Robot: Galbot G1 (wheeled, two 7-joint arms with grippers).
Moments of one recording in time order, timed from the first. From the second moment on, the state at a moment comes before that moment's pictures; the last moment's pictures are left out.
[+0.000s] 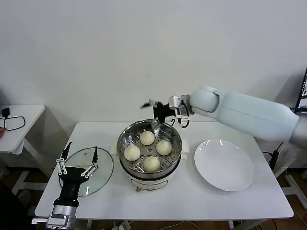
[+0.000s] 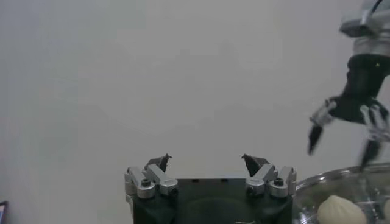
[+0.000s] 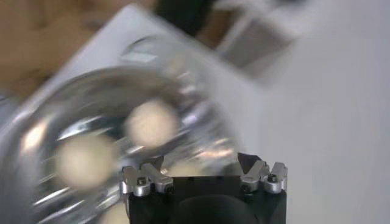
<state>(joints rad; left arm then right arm) 1.65 -1.29 -0.58 -2.19 0.12 -0.18 -0.14 0.37 0.88 -1.08 1.44 0.65 0.11 -0.32</state>
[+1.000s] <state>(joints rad) 1.56 -1.21 -0.65 -1.84 0.93 -0.19 -0.26 -0.91 0.97 0.20 1.54 0.43 0.37 0.22</state>
